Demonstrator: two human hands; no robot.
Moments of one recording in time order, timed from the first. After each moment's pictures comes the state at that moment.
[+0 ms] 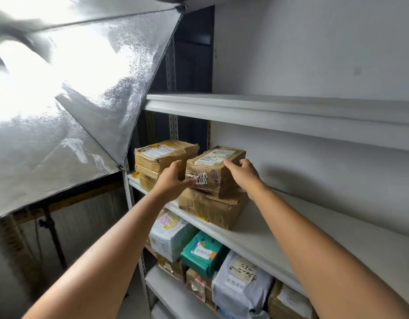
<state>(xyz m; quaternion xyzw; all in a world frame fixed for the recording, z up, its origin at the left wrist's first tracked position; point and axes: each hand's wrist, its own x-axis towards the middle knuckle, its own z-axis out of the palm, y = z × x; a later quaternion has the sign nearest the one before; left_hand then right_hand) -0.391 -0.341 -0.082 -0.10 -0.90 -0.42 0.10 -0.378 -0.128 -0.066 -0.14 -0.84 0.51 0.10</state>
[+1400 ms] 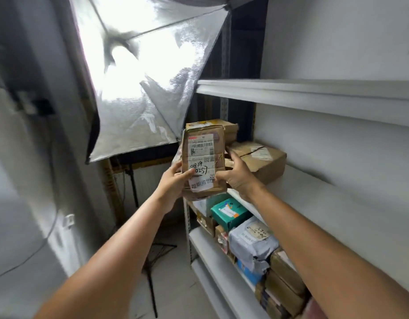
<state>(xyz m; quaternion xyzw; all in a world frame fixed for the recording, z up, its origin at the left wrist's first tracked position) -0.175 -0.353 -0.110 0.03 -0.67 -0.73 0.09 -0.220 -0.166 -0.085 0.19 -0.71 0.67 -0.05</state>
